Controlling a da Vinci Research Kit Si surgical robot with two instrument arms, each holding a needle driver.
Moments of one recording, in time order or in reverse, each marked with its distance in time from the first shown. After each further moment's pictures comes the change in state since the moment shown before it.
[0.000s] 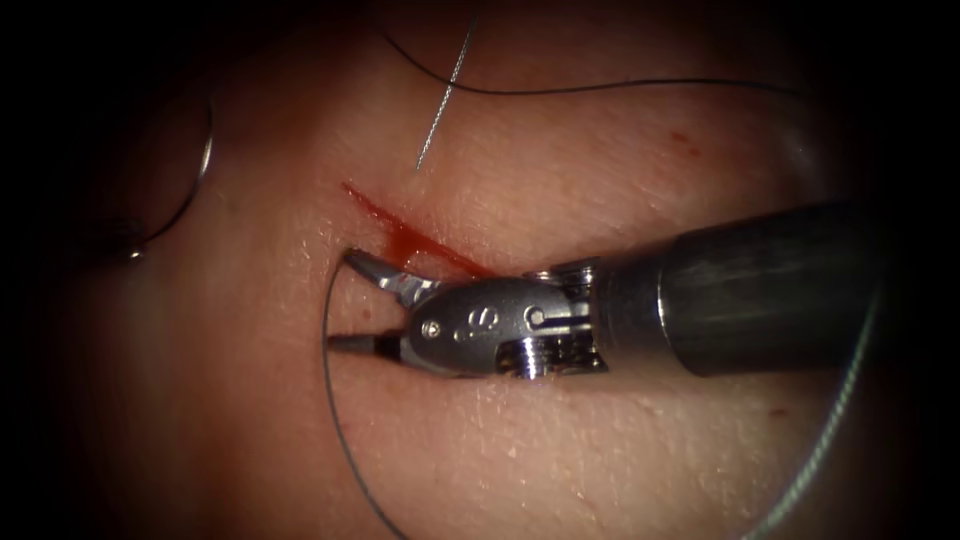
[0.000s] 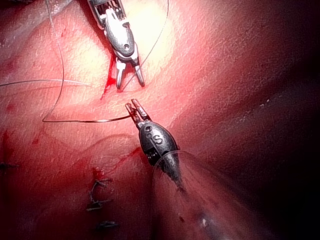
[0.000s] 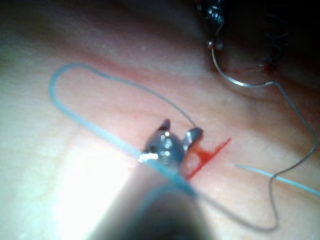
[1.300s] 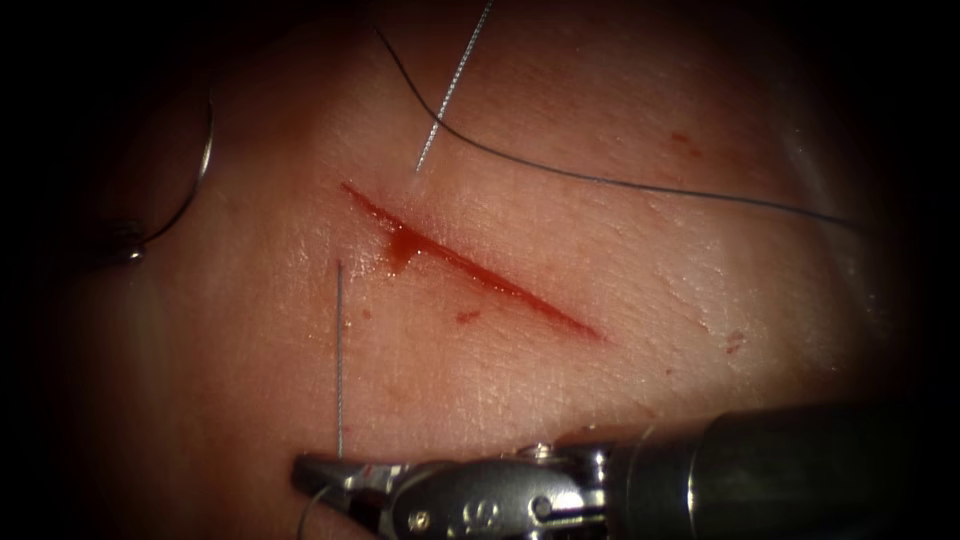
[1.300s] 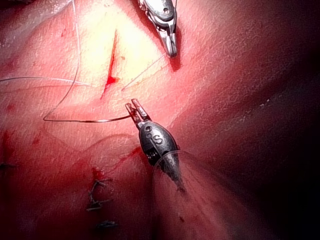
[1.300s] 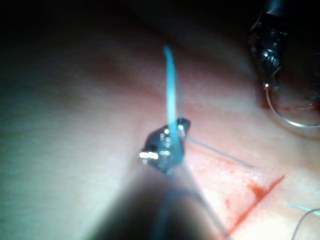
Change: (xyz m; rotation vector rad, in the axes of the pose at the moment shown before) right arm 0.006 -0.011 -0.009 0.168 0.104 -0.040; left arm 0.000 0.000 0.000 -0.001 0.000 0.000
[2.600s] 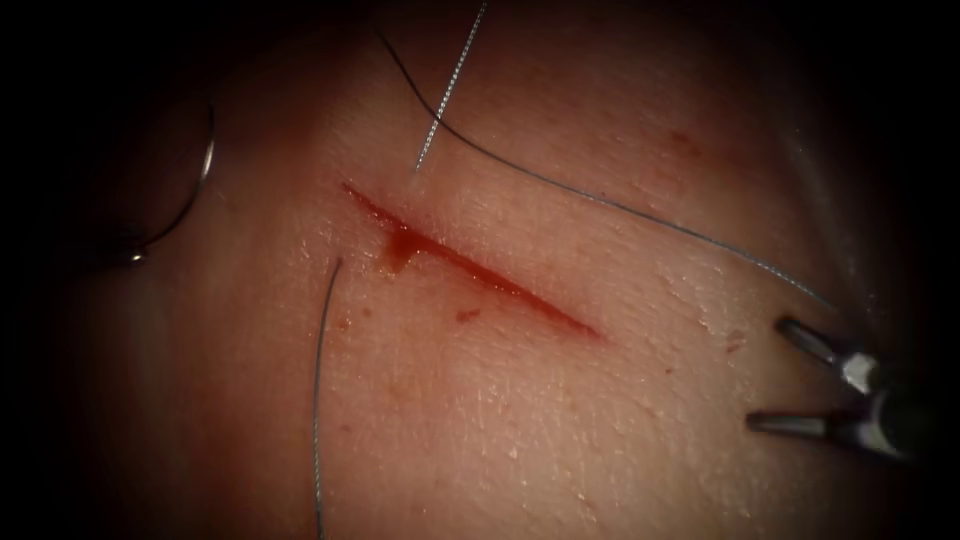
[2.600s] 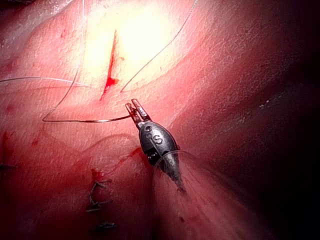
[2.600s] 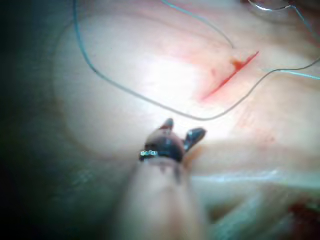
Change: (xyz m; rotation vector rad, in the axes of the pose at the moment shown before) right arm -0.008 0.014 -0.028 -0.261 -0.211 0.059; left arm 0.000 0.000 0.000 -0.009 0.002 0.000
